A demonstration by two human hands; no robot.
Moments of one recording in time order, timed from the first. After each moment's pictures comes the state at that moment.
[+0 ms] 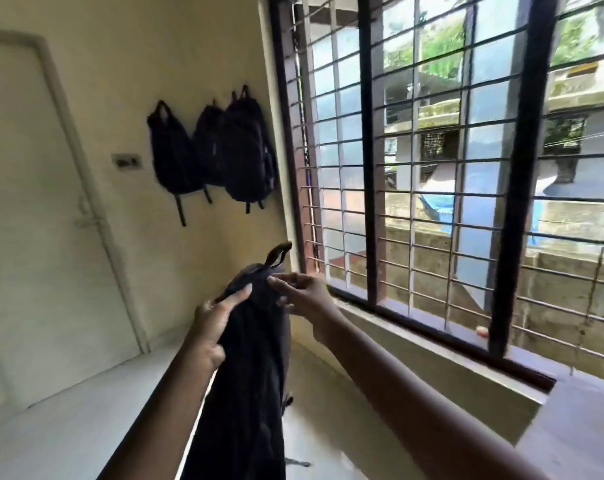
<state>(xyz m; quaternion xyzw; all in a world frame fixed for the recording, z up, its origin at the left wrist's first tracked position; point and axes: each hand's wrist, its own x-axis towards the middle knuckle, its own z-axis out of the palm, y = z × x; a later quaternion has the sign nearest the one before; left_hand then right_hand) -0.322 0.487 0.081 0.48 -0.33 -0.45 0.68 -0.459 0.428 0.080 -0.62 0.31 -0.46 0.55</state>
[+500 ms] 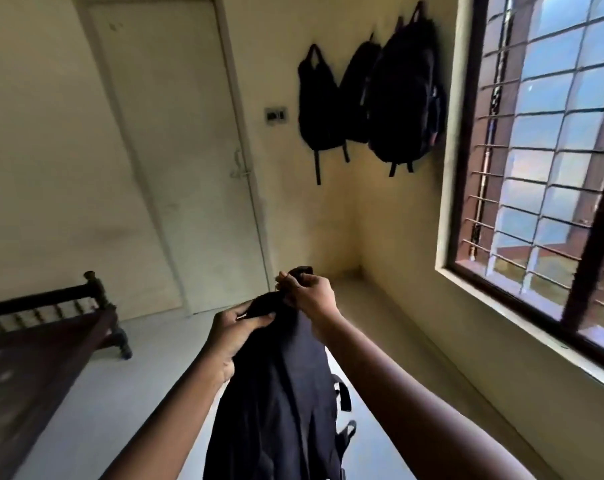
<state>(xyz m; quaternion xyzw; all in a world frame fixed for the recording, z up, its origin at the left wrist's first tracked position) -0.100 0.489 0.017 0.66 -0.23 -0.28 0.66 -0.158 0.359 0.016 -0.64 0.26 -0.31 0.65</state>
